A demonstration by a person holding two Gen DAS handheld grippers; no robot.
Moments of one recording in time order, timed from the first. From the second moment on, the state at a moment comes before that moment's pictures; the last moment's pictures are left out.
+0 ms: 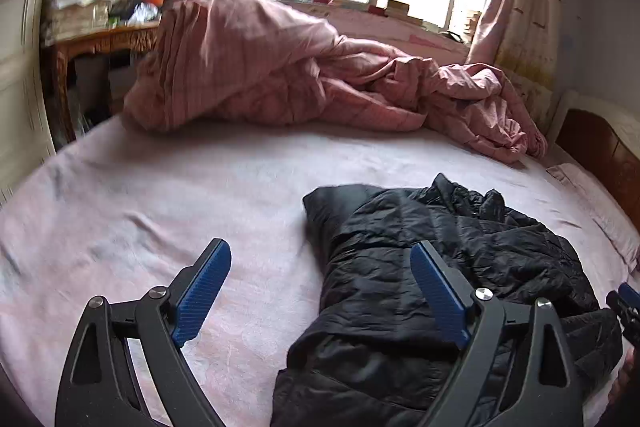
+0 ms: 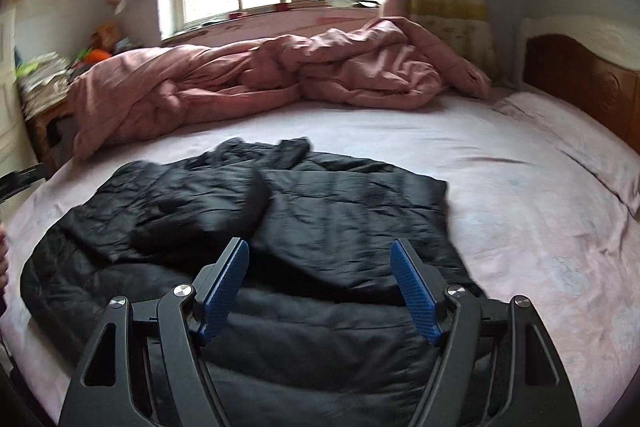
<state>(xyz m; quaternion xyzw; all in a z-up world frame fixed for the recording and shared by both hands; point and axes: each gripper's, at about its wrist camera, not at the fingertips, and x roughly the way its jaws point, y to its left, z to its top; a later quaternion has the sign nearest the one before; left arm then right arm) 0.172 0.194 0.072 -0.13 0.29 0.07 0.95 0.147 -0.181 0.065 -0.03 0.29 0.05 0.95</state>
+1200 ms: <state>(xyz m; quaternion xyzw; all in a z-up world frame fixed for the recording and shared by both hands) 0.195 0.167 -0.004 -0.06 0.38 0.10 0.92 0.276 -0.234 0.106 -0.07 0.25 -0.14 0.95</state>
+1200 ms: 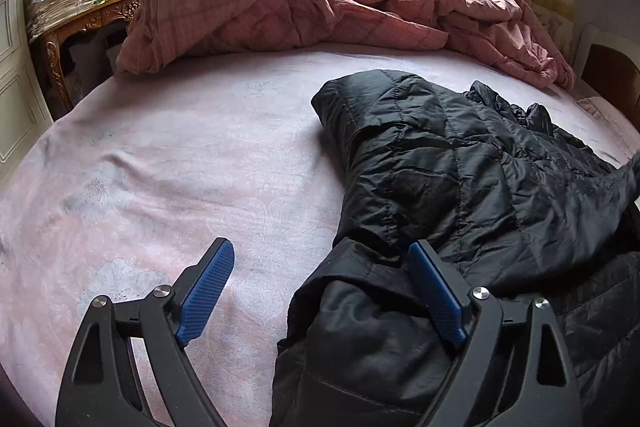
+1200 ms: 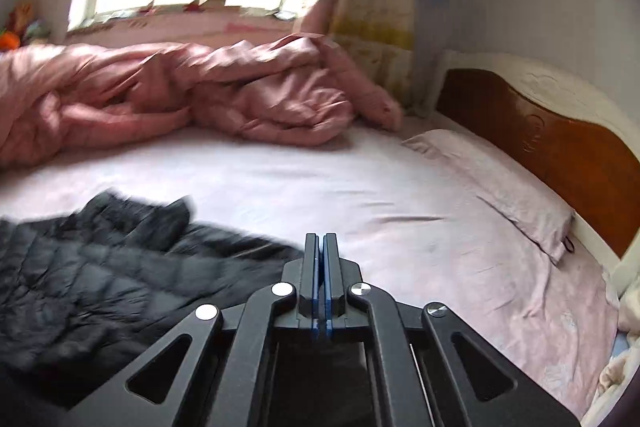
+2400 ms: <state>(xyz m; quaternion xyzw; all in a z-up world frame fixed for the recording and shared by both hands) 0.104 0.151 0.026 -0.14 0.31 0.00 0.94 0.137 -0.334 0.007 0.10 0.35 0.02 0.93</state>
